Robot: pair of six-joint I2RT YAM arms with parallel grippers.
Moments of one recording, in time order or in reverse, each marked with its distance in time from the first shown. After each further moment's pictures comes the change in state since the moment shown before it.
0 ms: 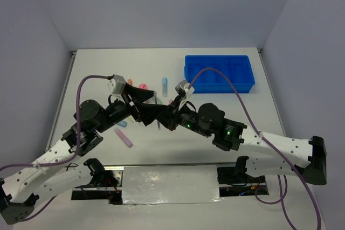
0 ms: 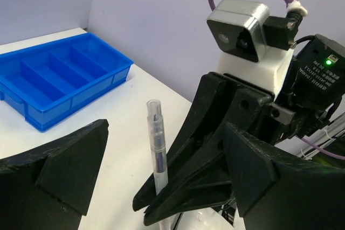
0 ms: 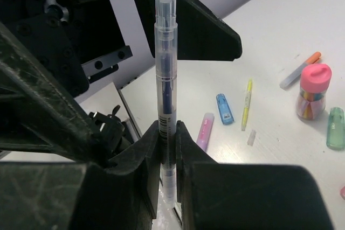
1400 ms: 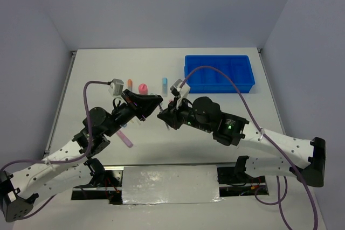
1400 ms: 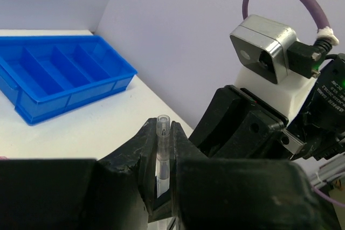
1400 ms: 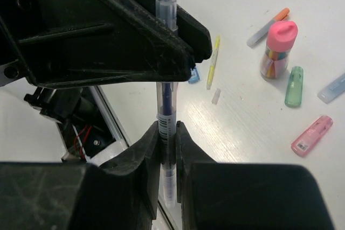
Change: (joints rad) left arm -0.025 0.034 -0.161 0.192 -0.143 -0.163; right arm -0.056 0.015 0.066 -0.251 -0.018 -0.092
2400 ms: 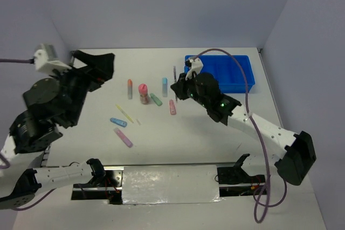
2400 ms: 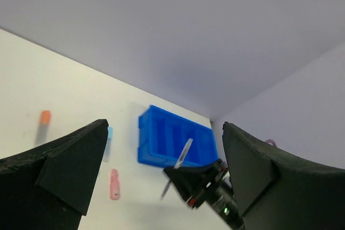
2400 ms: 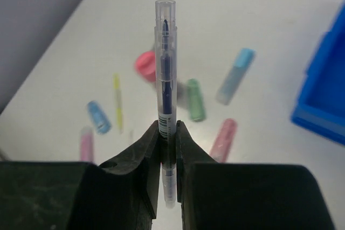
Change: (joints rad) left arm -0.125 0.154 0.933 -0.943 -0.911 -0.045; right arm -0.332 0.151 0.031 0.083 -0.029 0.059
